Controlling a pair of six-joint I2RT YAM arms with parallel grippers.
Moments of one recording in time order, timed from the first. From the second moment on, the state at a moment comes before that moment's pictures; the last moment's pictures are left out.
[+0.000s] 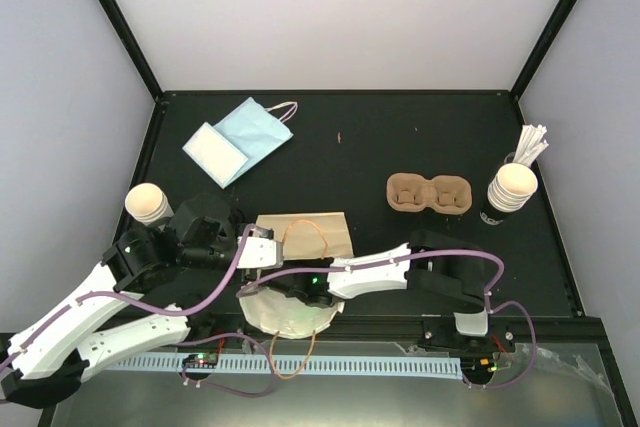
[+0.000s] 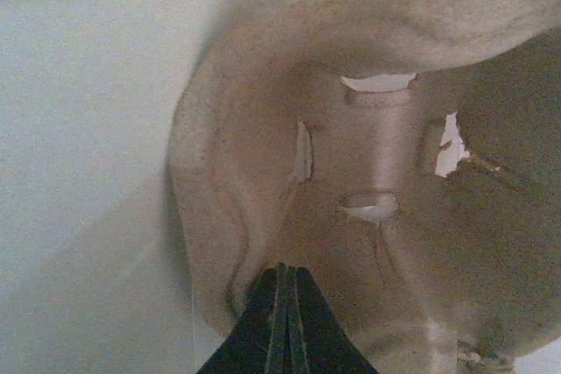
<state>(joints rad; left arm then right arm) -0.89 0.72 1.01 -1.02 0.37 0.53 1.39 1.92 1.12 -0.25 0.53 -0.42</state>
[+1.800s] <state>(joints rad) -0.92 0.72 0.97 -0.94 0.36 0.60 1.37 1.86 1.02 -0.12 0.62 -0.53</state>
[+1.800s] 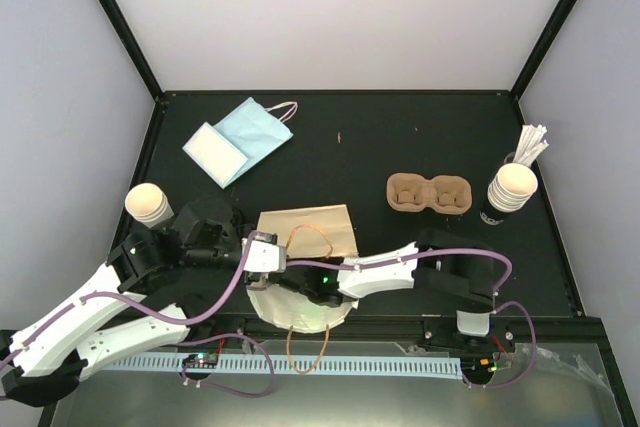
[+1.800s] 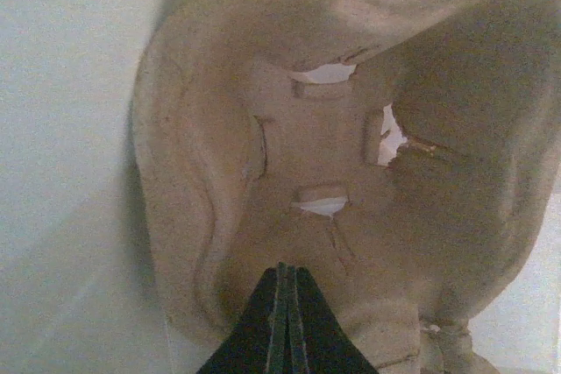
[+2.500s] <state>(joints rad) -0.92 0.74 0.96 -0.86 0.35 0.64 1.32 1.87 1.04 -0.14 0.70 -0.50</state>
